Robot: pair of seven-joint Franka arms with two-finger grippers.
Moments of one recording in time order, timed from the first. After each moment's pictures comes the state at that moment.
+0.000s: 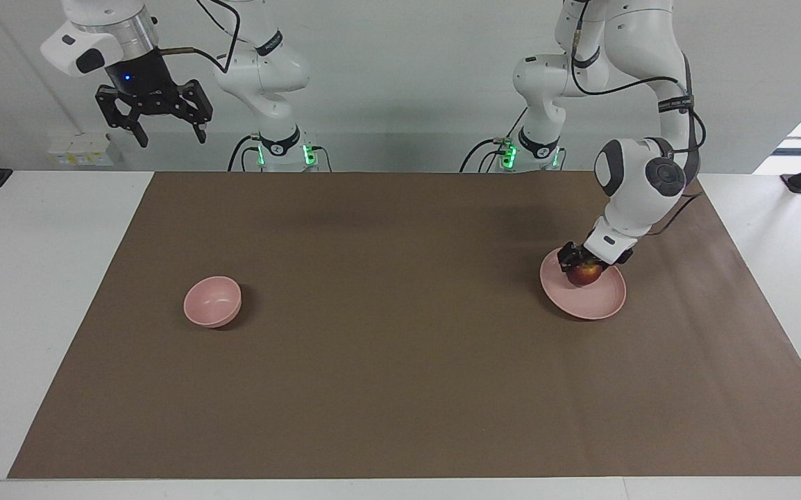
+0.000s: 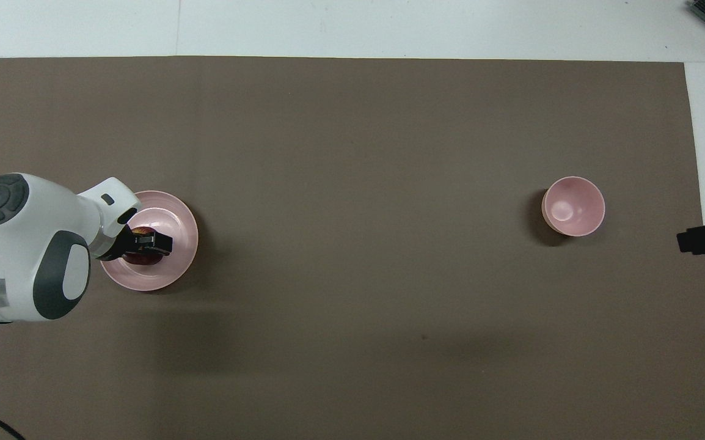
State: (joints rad) left arm -0.06 0.10 -0.03 -2.21 -0.05 2.23 -0.03; right arm 0.09 -0.11 -0.10 -1.54 -0.03 1.42 -0.13
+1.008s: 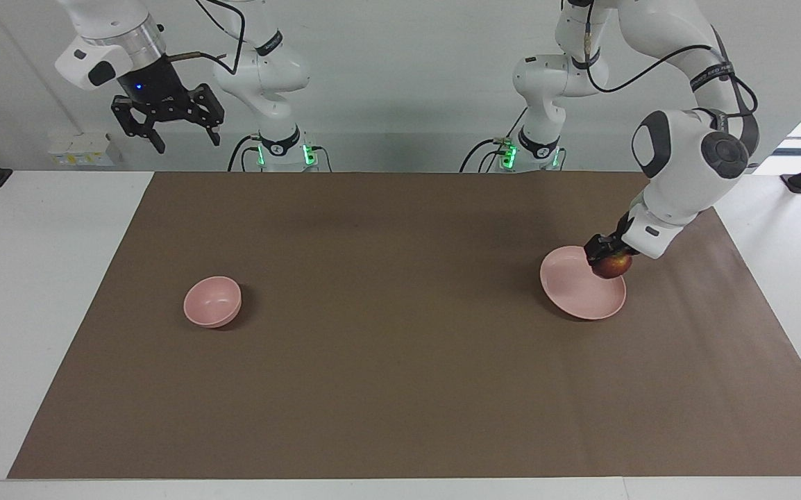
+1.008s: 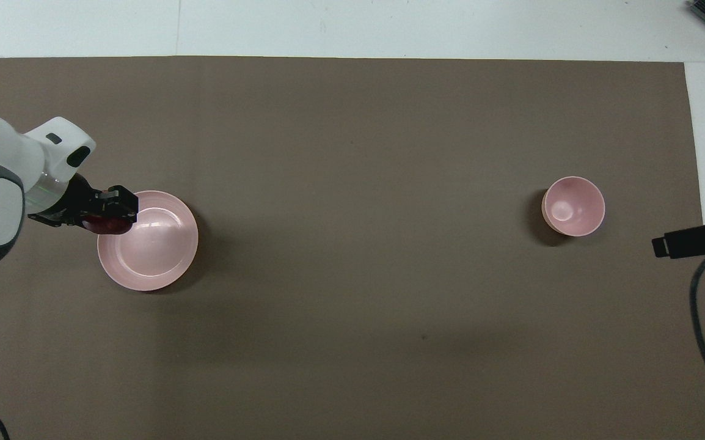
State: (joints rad) left arm -0.04 0.13 -0.01 -1.81 -0.07 1.82 -0.14; right arm 0.08 -0.11 -0.11 -1.58 0.09 1.42 -0.13
